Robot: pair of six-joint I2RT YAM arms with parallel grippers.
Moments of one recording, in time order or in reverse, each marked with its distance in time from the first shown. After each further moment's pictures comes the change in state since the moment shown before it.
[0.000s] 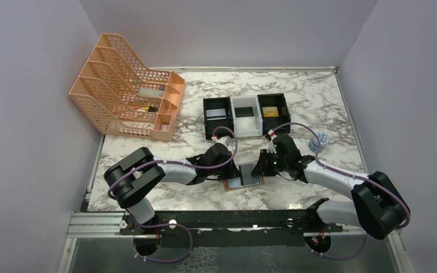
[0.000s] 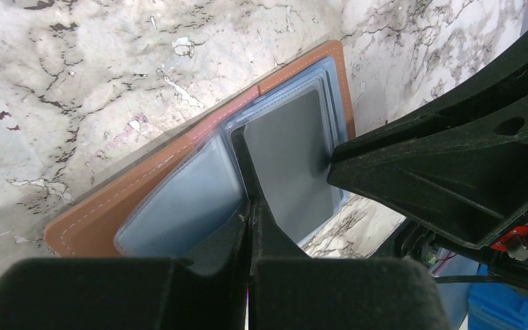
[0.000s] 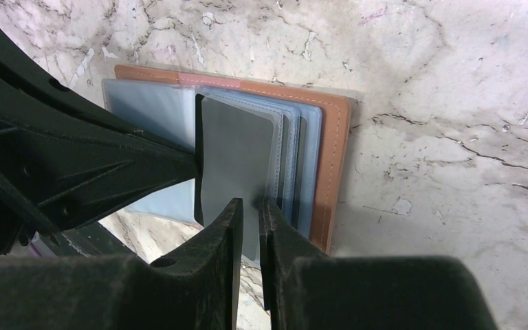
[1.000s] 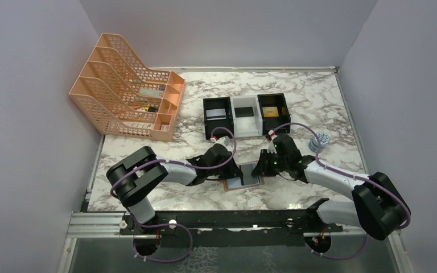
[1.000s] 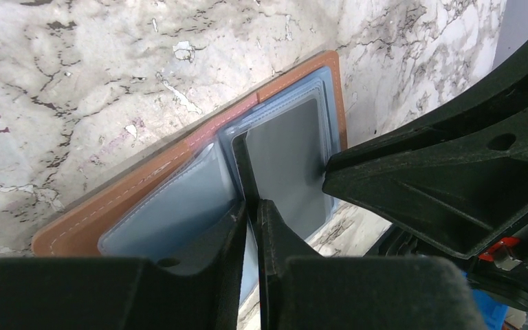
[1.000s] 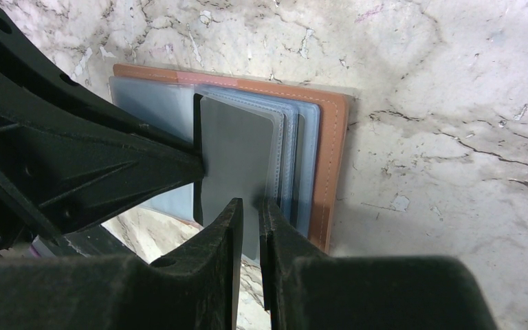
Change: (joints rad) left arm 0.000 0.022 -0.016 0.064 0.002 -0.061; right arm 0.000 -0.007 0.000 -0.009 0.005 0.003
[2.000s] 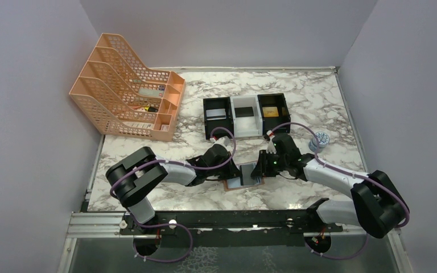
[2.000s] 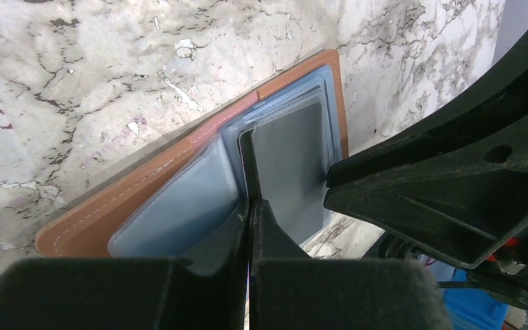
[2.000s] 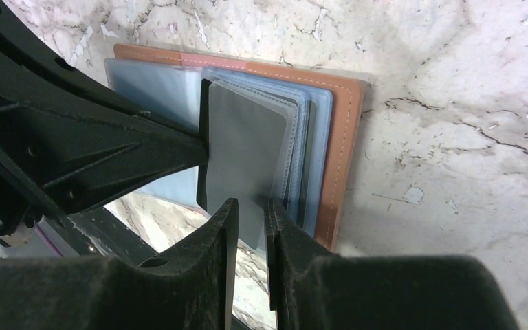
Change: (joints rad) left arm 0.000 -0.004 -0.010 0.013 -0.002 -0.002; right arm 0.000 0.017 0.026 -0.054 -0.061 -0.022
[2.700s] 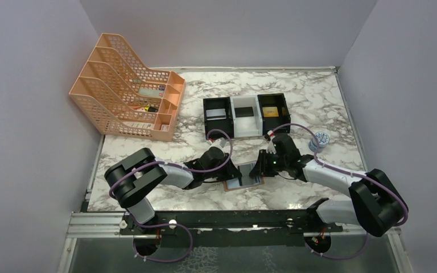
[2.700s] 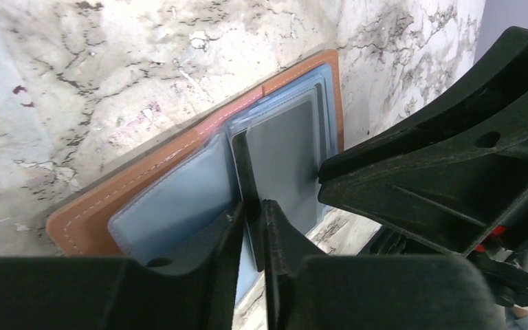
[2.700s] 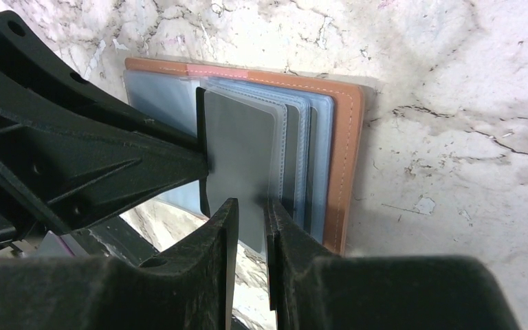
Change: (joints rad) left arm 0.000 -0.014 -0.064 0.092 -0.018 -0.045; right arm 0.000 0.017 -0.021 0.068 0.000 0.055
